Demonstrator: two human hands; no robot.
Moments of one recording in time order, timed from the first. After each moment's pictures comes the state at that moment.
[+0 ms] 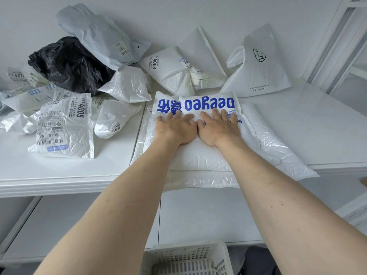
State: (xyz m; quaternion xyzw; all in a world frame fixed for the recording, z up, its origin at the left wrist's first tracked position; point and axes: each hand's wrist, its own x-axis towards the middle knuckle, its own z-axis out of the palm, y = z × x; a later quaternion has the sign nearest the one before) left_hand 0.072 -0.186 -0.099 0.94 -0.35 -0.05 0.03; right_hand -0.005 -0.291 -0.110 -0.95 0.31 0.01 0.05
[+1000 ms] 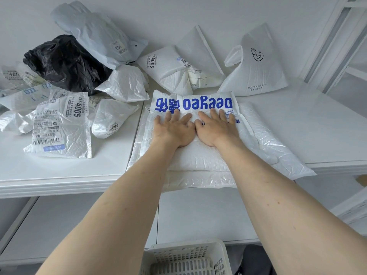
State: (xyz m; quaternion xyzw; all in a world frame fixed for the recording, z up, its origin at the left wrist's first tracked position) left_hand 0.068 -0.182 -0.107 0.93 -0.35 -0.05 0.03; right_hand -0.004 -0.294 -0.115 -0.95 0.31 -0.01 0.06
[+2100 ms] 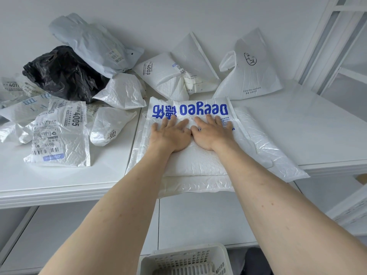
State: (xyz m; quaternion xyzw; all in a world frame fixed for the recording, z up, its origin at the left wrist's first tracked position) left_hand 0.072 -0.181 -0.110 0.93 -0.35 -0.08 0.06; right_hand -0.005 -0.296 -0.116 -0.95 0.30 0.02 0.09
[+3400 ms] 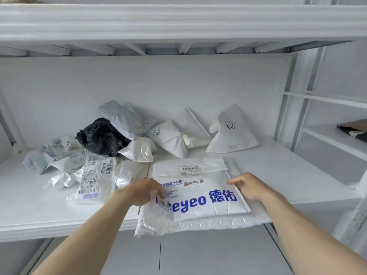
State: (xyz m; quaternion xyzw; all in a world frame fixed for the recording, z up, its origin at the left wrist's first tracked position) left_hand 0.062 -0.053 -0.058 0.87 -0.49 -0.08 0.08; right_hand -0.155 -0.345 -0.071 -0.90 0.30 -0.06 0.32
